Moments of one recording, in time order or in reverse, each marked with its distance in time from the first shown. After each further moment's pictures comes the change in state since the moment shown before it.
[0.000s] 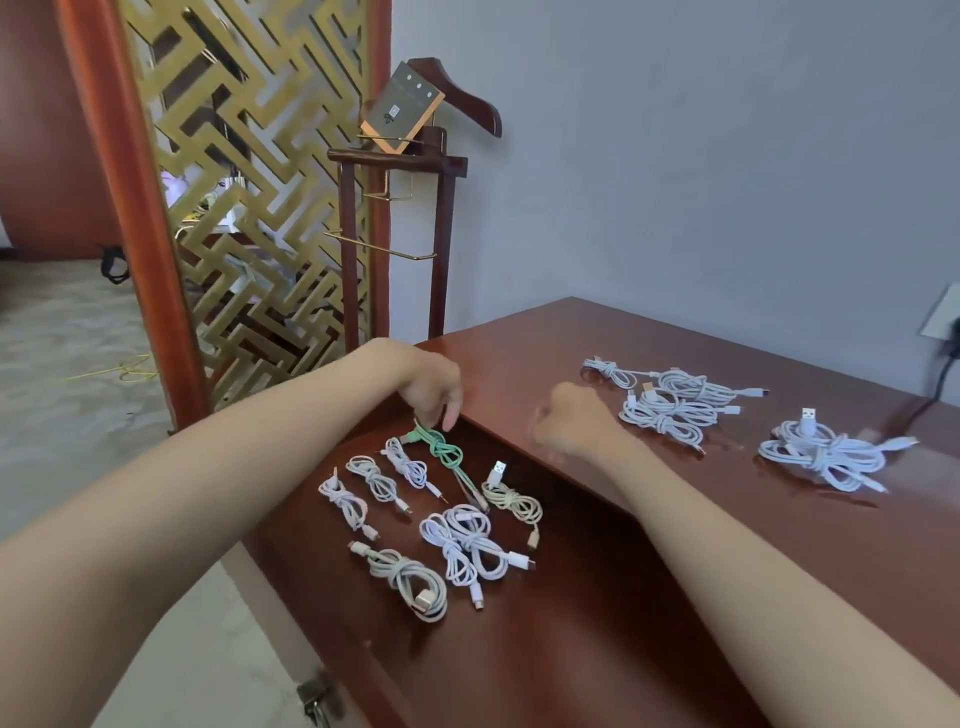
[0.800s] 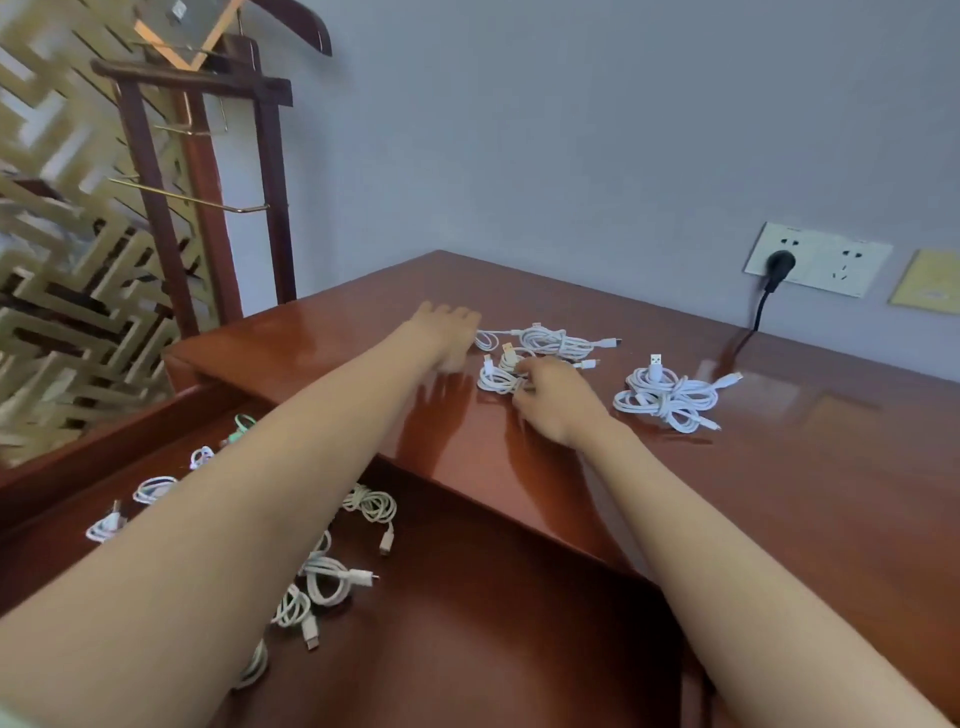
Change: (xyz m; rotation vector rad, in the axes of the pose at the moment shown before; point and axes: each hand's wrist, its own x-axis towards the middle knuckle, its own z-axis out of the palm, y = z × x) left_hand 0.156 0.126 -0.033 0.200 0.416 0.002; right_hand 0.011 0.135 -0.030 -0.136 0.217 0.066
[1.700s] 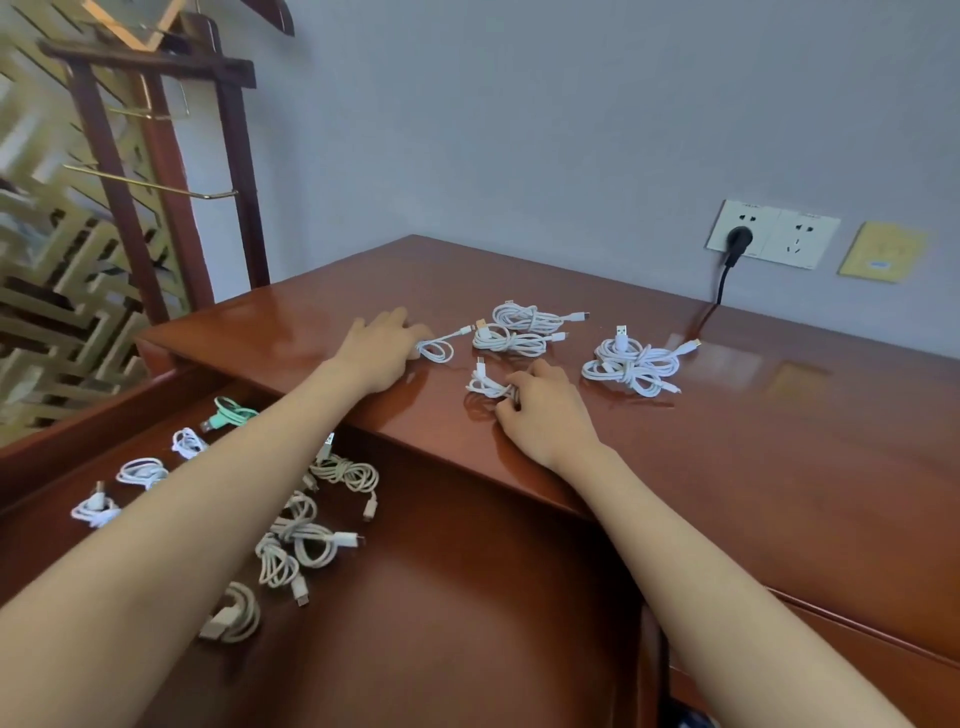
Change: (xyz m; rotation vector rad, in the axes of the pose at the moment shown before) left_hand -0.051 -0.015 0.039 -0.235 0.224 0.020; right_hand -0.062 -0.005 0.000 -0.041 0.050 0.047
